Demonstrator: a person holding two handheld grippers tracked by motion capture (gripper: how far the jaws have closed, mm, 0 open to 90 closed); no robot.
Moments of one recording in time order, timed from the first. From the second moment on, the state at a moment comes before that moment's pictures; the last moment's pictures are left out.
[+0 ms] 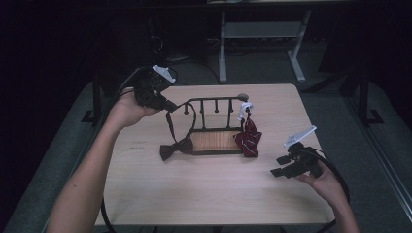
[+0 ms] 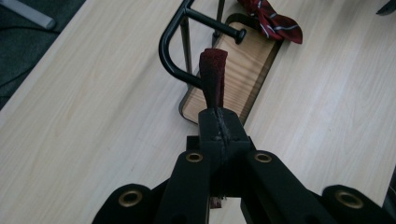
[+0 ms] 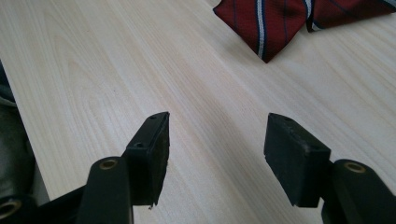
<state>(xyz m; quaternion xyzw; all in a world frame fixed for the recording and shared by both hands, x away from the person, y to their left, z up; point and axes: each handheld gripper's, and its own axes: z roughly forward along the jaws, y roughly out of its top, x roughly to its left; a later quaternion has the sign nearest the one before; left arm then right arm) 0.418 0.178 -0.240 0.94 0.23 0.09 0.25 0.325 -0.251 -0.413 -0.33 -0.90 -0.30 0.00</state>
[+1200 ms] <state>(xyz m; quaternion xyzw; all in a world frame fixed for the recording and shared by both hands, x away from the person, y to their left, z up) 0.436 0.181 -0.261 0.94 0.27 0.10 0.19 0.324 -0.254 -0.410 -0.33 -0.90 -0.30 0.00</state>
